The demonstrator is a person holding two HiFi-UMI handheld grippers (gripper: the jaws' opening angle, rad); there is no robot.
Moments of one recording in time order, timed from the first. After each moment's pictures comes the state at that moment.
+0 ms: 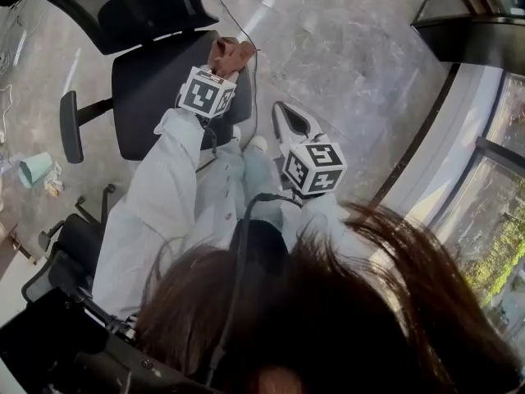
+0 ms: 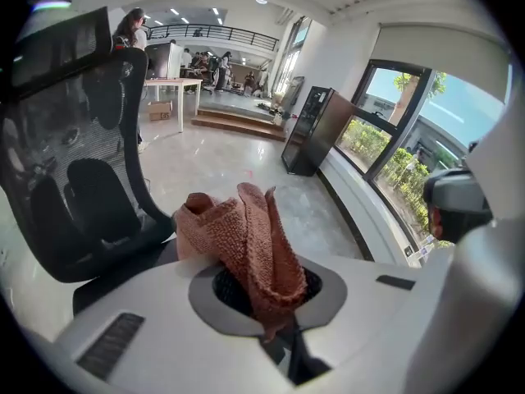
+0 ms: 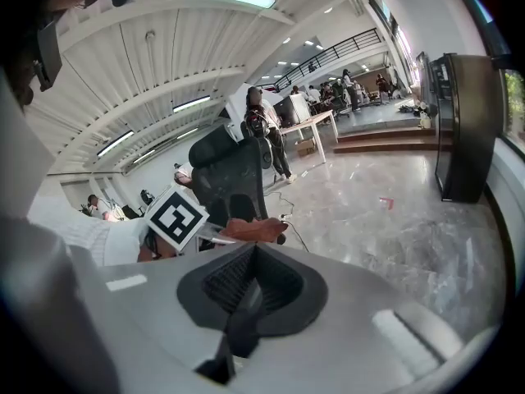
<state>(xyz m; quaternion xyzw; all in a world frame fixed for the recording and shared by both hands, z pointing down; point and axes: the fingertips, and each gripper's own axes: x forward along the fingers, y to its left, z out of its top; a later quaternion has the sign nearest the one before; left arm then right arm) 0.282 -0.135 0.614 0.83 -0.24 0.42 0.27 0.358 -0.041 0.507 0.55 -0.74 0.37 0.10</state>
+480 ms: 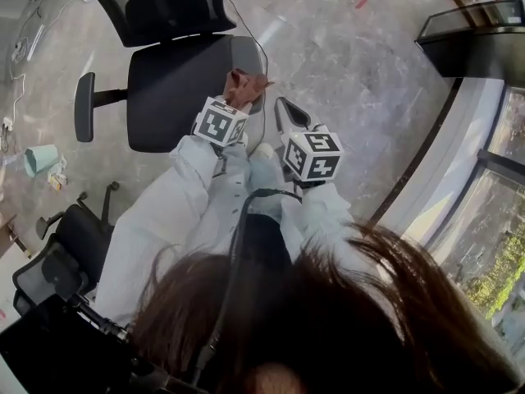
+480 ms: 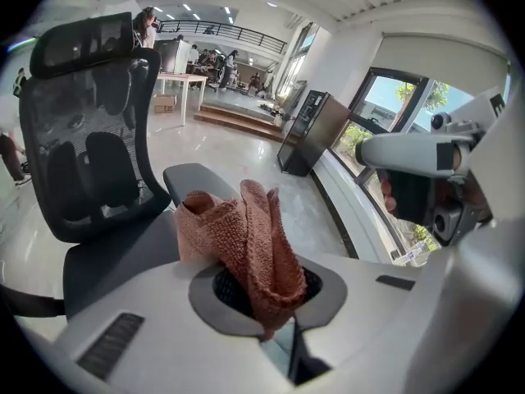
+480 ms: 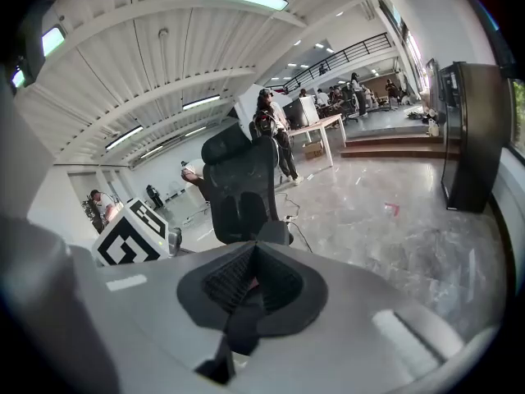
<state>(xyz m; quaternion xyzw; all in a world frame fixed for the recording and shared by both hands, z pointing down) 0.255 -0.018 0.587 0.83 -0.24 0.40 0.31 0.324 -0.011 0.488 0.54 -0.76 0.35 0.11</state>
